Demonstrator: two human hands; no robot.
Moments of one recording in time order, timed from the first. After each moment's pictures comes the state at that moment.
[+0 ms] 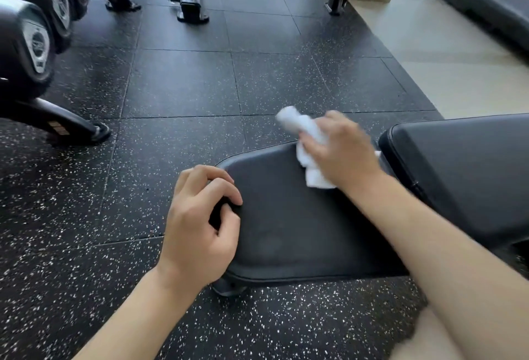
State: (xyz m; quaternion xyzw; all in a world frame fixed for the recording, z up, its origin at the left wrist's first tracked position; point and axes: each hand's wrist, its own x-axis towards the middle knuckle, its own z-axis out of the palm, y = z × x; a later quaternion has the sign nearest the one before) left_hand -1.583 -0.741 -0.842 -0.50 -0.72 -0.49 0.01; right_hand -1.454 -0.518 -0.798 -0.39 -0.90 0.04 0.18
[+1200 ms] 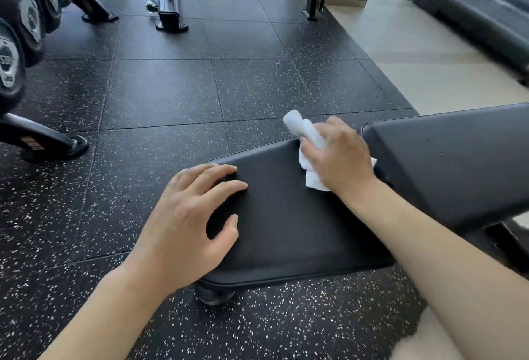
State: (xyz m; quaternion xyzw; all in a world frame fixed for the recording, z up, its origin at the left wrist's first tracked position) left_hand -1.588 -0.732 -0.823 -0.65 -0.70 -0.30 -0.05; right_hand -1.414 -0.509 -0.795 -0.45 -0.87 0.05 0.20
